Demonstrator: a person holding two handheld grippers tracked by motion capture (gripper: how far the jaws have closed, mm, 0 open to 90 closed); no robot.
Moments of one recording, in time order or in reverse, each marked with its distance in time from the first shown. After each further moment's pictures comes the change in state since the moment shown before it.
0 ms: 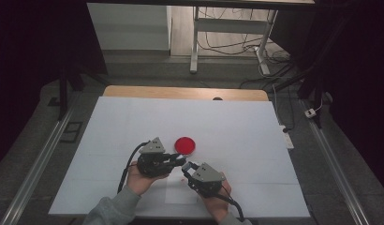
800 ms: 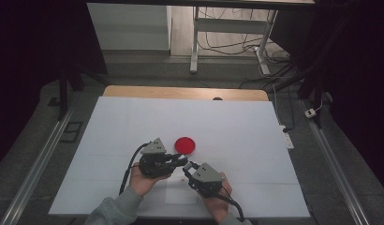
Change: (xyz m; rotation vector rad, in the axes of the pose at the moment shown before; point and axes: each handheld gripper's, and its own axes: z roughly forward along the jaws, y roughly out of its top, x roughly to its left) left arm -0.001 -0.002 0.005 -0.021 -0.001 -0.020; right arm 0.000 0.000 -0.001 0.007 -0.024 -0.001
